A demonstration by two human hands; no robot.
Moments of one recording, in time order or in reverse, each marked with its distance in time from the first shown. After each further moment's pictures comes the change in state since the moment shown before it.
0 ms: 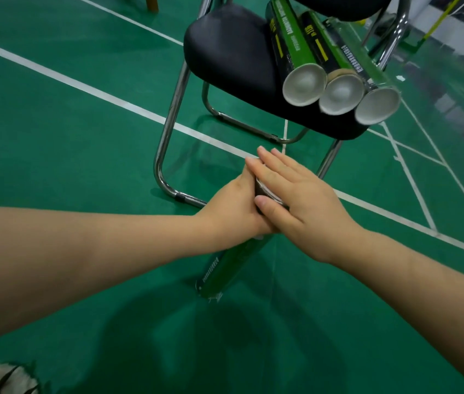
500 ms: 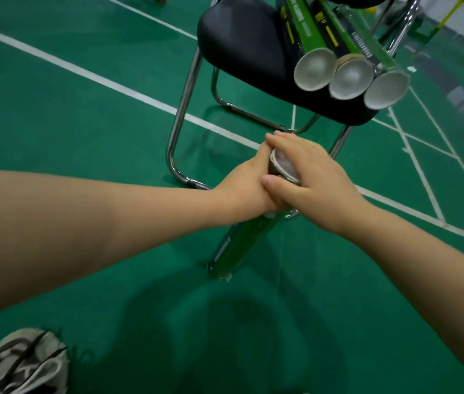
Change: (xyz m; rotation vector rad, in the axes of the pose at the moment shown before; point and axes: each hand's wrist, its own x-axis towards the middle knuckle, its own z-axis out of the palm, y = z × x) left_hand -0.004 0.005 -0.001 0.147 -0.023 -0.023; right_hand -0.002 -0.015 -0.007 0.101 0.043 0.161
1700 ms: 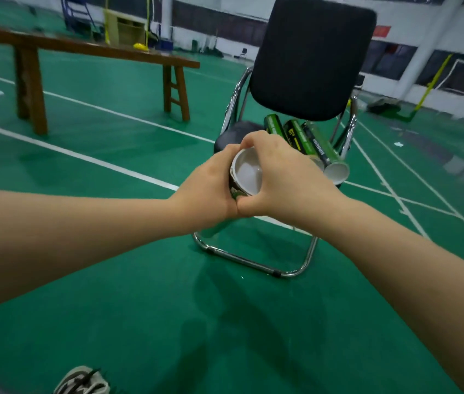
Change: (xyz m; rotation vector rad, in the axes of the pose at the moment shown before) left_hand -0.102 0.111 -0.097 0.246 0.334 0.325; right_hand -0.049 -0.135 -0.118 -0.060 0.204 -0.186
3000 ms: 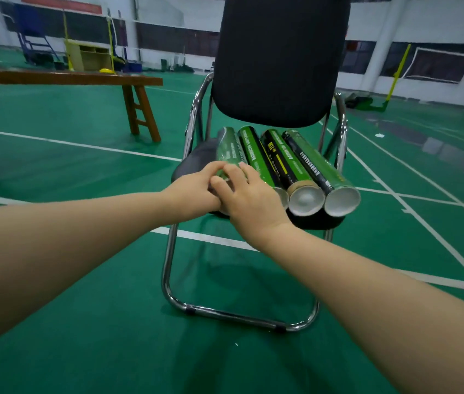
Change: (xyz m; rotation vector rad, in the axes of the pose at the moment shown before) left_hand 0.193 -0.111 0.060 0.304 -0.295 -0.208; right_hand 0.152 0.188 0.140 -0.388 0.384 -0.142
